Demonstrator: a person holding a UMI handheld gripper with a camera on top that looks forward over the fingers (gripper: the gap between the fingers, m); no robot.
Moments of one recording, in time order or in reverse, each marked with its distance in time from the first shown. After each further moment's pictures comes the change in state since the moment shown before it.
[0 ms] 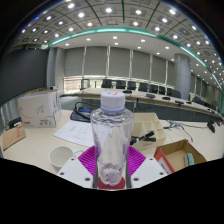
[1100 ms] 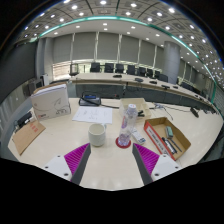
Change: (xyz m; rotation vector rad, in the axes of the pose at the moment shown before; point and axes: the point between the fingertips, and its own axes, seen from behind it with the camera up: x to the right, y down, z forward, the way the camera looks) arm -0.093 -0.001 -0.232 -0.220 0.140 0.051
